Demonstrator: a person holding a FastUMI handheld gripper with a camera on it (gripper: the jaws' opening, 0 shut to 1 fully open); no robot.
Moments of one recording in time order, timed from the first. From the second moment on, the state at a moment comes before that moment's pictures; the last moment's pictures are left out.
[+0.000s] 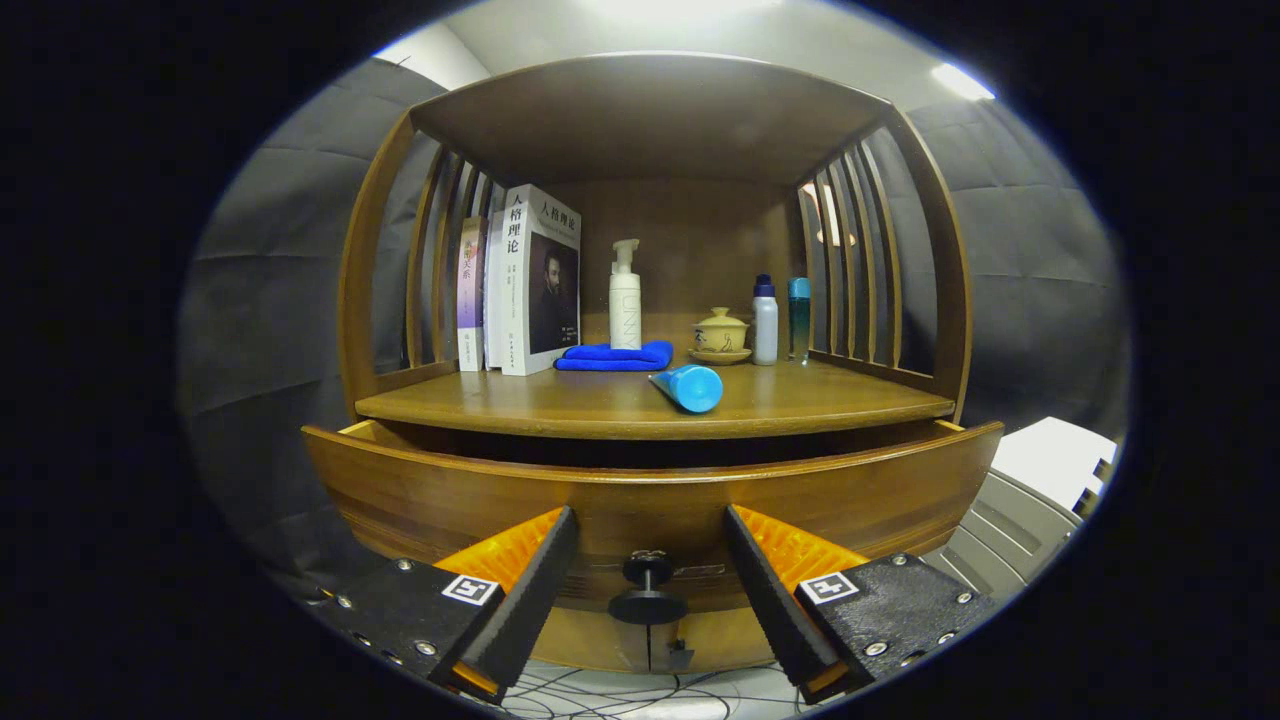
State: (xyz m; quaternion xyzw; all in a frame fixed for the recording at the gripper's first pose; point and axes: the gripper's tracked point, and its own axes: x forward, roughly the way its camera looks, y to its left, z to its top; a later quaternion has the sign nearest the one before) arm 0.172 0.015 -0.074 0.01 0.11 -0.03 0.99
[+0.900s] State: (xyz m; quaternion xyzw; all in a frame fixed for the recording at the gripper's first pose) arm 0.209 0.013 -0.079 -0.04 0.10 0.00 0.99
